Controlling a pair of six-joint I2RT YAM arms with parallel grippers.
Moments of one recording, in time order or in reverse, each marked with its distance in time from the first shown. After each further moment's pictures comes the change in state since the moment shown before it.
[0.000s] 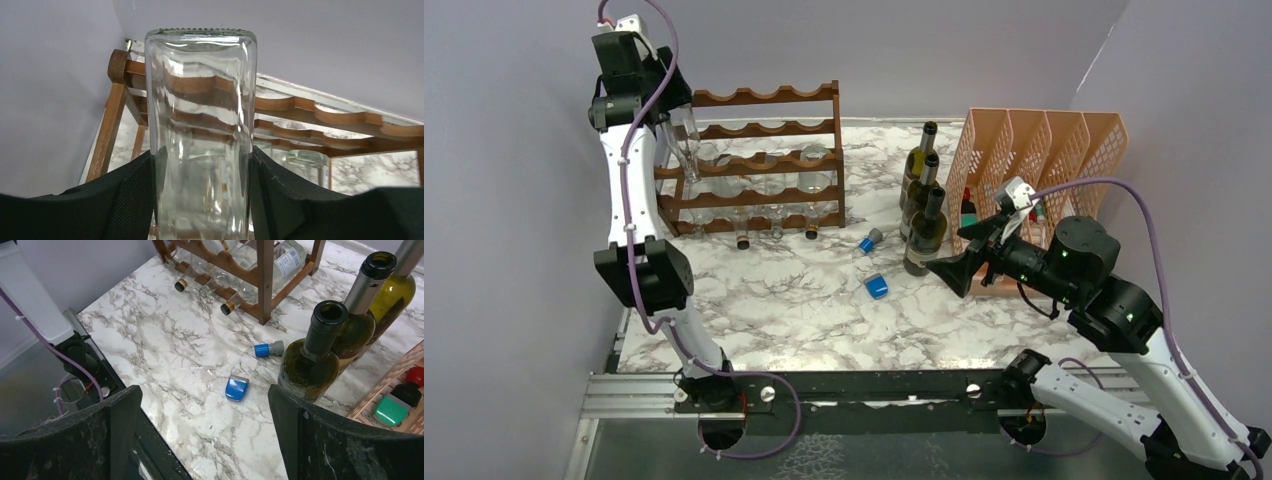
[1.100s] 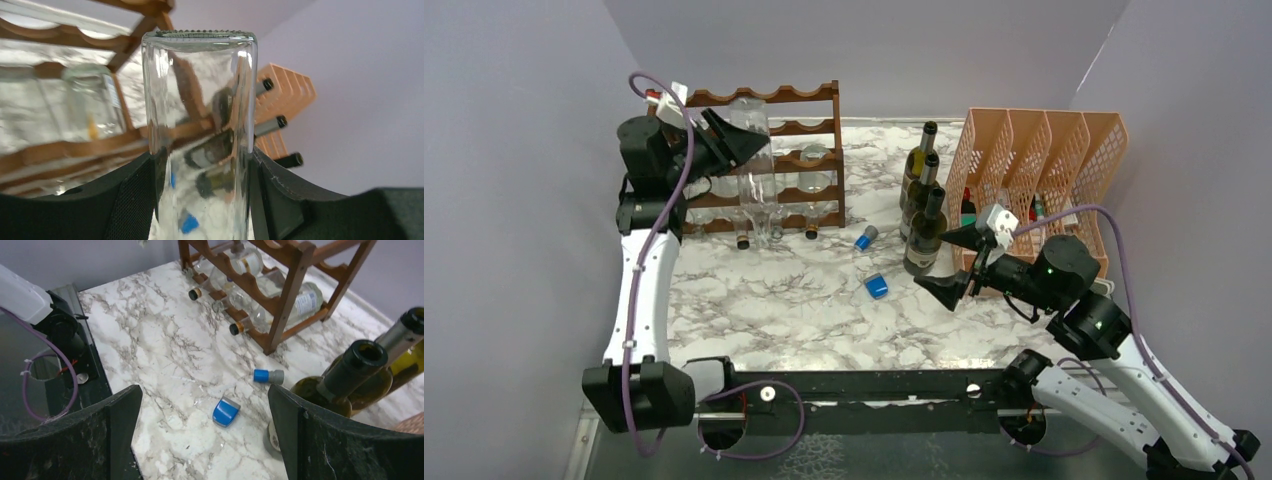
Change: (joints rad) left arm -0.093 -0.652 -0.832 0.469 0.576 -0.488; right arm 0.000 -0.071 -0.230 0.249 -0.135 -0.170
